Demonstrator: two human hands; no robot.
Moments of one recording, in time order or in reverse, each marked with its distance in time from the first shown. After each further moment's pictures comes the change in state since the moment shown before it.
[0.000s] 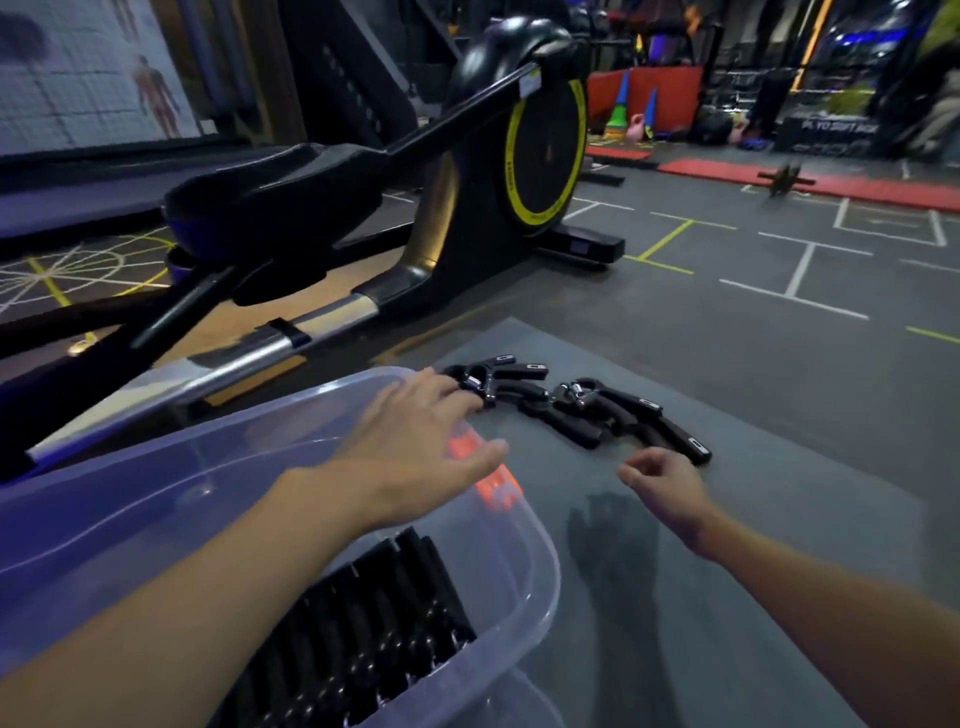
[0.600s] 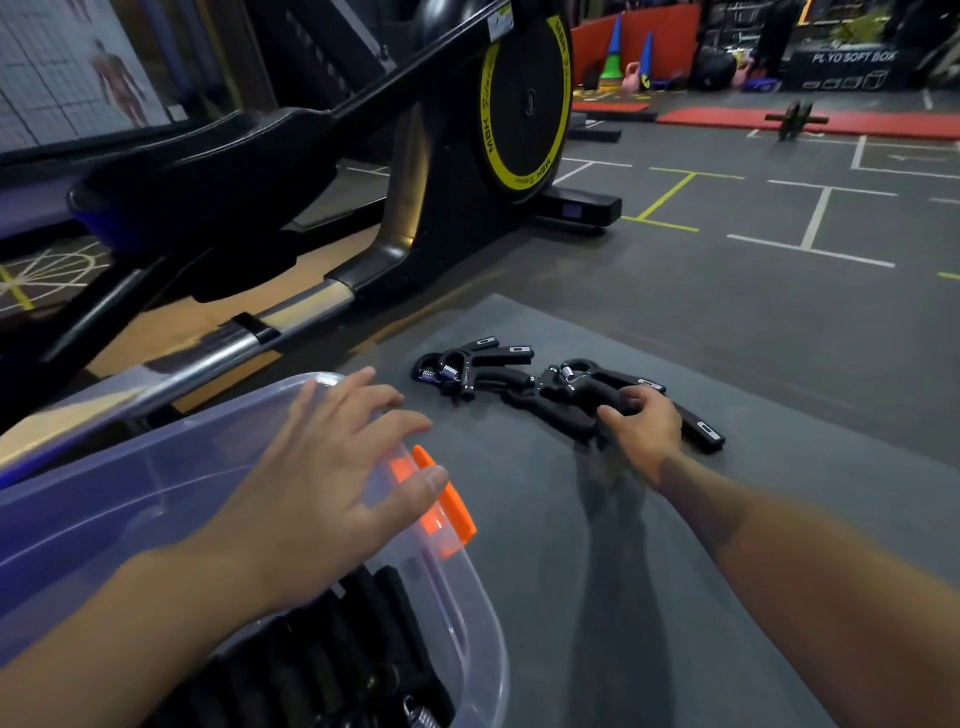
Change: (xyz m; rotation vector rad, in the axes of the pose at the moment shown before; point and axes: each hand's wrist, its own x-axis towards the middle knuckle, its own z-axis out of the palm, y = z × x) left_hand 0.003 -0.013 0.019 -0.020 0.057 0.022; right_hand 0.108 0.023 0.033 0.078 0.228 0.079
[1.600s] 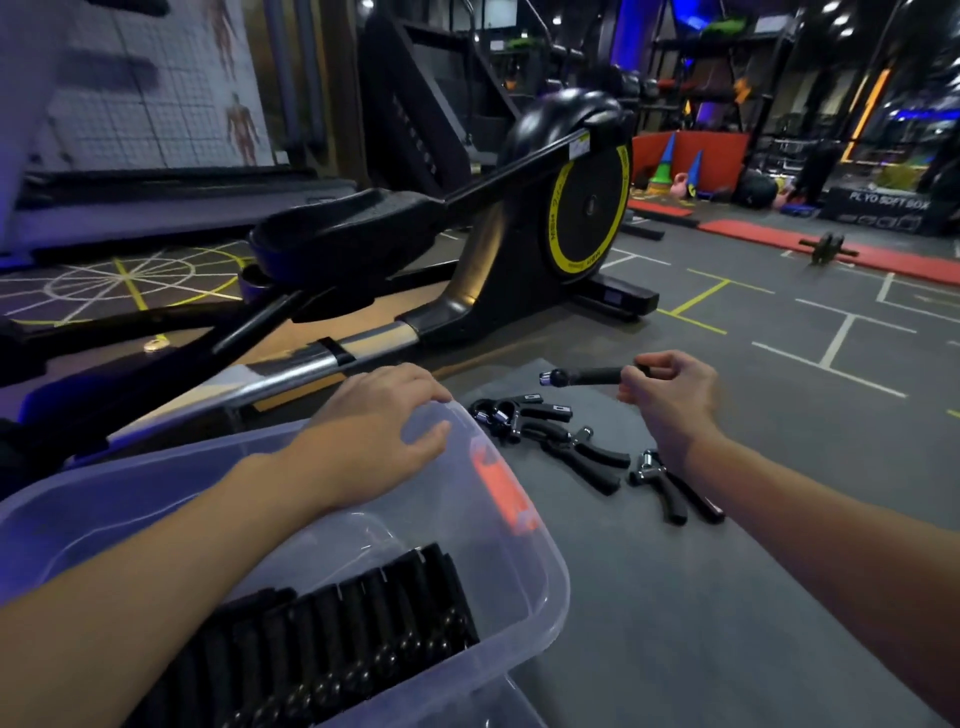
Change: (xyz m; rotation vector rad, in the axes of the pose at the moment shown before) left_hand -0.036 -0.013 -0.076 -0.049 0.172 -0.026; right_hand -0.097 -0.182 -0.069 0.405 0.003 -0.225
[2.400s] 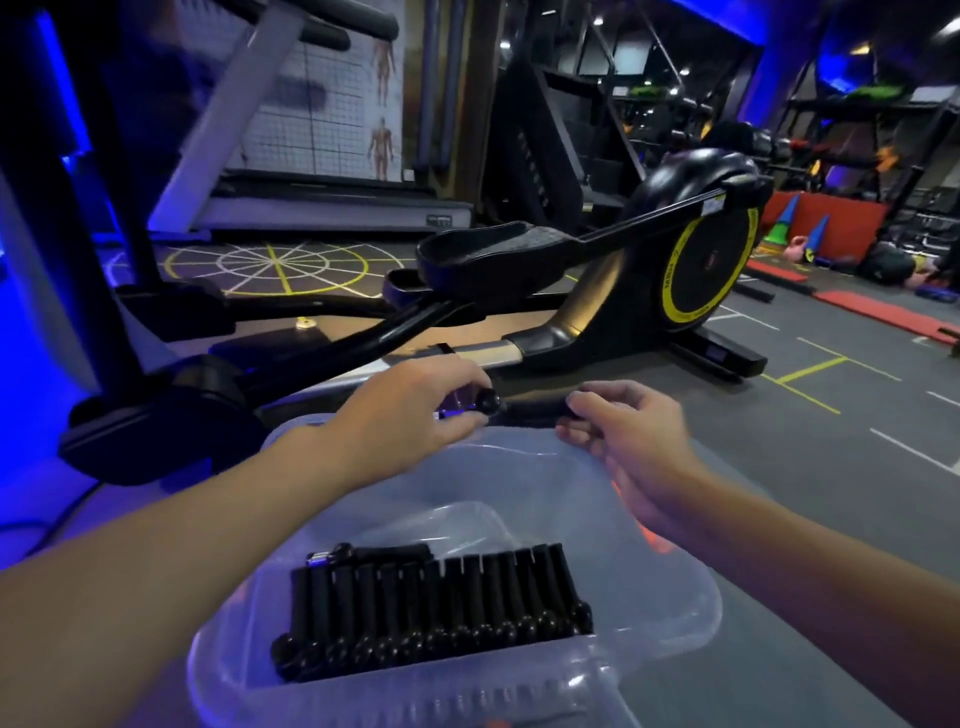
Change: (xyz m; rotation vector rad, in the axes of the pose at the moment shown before) left_hand -0.098 -0.063 -0.081 -0.084 0.232 0.015; right_hand -0.183 -0.115 0.102 0.369 -0.564 0.234
